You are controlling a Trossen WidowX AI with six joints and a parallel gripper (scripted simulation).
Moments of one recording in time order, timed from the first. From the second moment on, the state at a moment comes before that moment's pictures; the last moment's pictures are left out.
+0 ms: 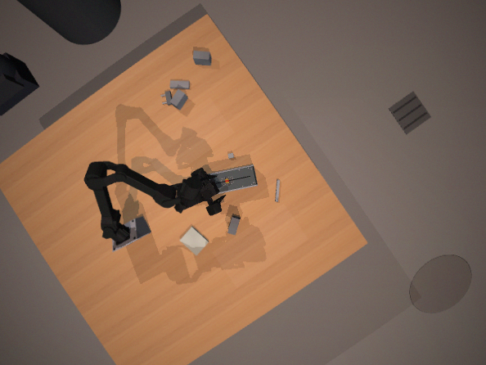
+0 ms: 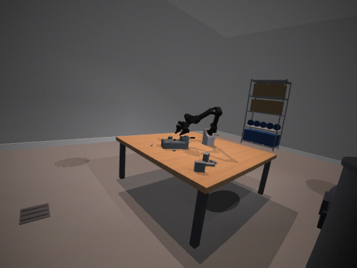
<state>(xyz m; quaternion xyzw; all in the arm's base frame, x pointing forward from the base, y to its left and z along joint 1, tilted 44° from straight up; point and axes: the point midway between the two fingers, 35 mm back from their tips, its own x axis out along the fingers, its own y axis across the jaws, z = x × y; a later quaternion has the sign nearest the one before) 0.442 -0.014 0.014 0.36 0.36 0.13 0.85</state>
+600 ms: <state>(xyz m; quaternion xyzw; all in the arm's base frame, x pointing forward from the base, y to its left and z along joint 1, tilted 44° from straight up) 0.442 -0.014 0.014 0.36 0.36 0.13 0.85</state>
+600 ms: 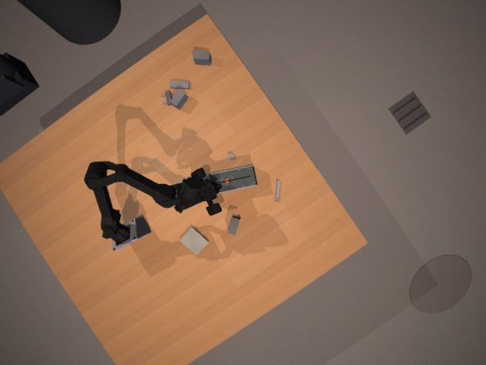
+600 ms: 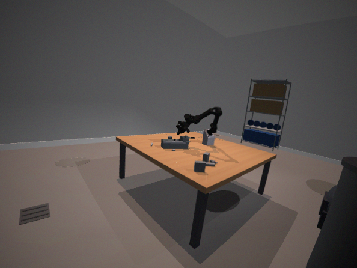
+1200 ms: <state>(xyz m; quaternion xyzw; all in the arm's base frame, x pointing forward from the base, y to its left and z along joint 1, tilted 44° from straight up) 0.442 -0.014 0.014 0.36 0.36 0.13 0.85</state>
